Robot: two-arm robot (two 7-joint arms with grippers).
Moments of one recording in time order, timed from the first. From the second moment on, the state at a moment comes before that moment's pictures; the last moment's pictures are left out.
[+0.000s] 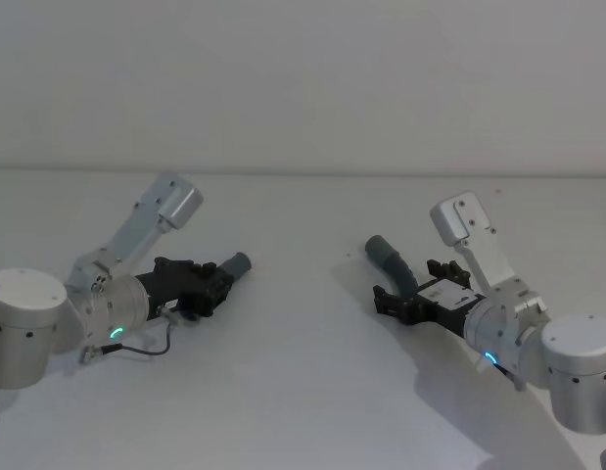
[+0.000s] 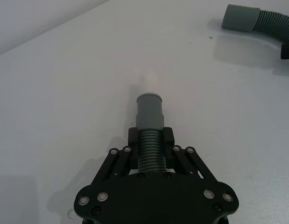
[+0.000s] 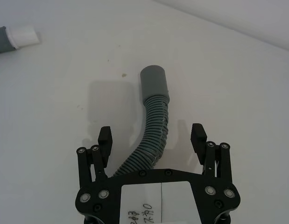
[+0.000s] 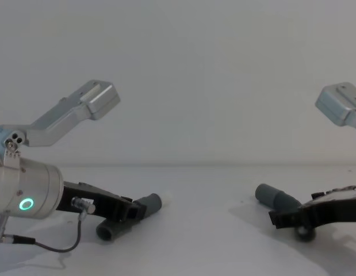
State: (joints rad) left arm -0.43 0.37 0.47 -1.43 -0.26 0.51 -0.40; right arm 0.27 0.31 -0.35 -1.52 0.13 0.54 0.22
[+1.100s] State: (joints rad) left arm -0.43 0.37 0.47 -1.43 -0.26 0.51 -0.40; right arm 0.28 0.26 -0.32 -1.49 0.14 0.57 0.23
